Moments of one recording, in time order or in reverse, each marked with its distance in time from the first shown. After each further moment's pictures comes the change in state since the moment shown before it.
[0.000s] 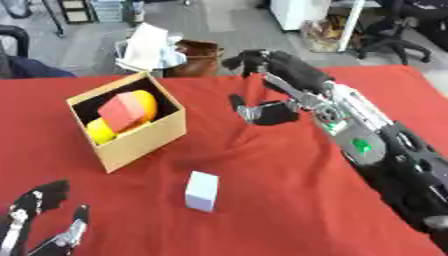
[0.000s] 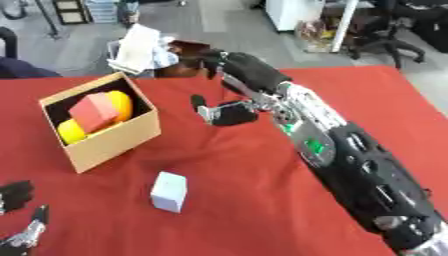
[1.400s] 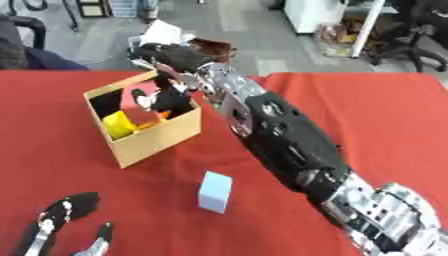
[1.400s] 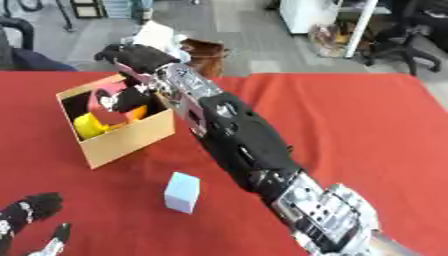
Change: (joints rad) left arm -0.055 -0.042 -0.185 0.038 0.038 -0.087 -0.153; right arm -0.480 0.382 -0.042 0.616 0.373 0.018 0.068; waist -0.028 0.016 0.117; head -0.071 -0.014
